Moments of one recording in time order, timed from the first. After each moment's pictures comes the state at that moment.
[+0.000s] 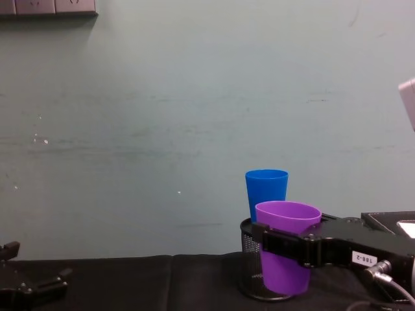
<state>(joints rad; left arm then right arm) -0.20 0.60 0.45 -1.41 -0.25 -0.12 0.03 0.18 0.31 -0.33 -1.55 0.31 0.06 0.37</state>
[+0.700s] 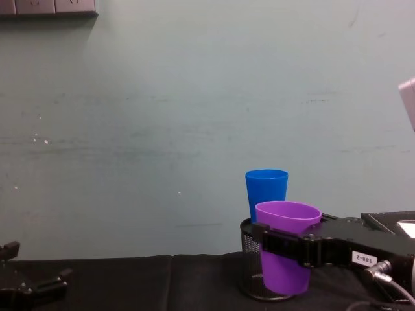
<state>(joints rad) -0.20 0.60 0.45 -1.41 -0.25 -0.12 0.03 0.18 0.31 -0.33 -1.55 0.31 0.06 0.37</state>
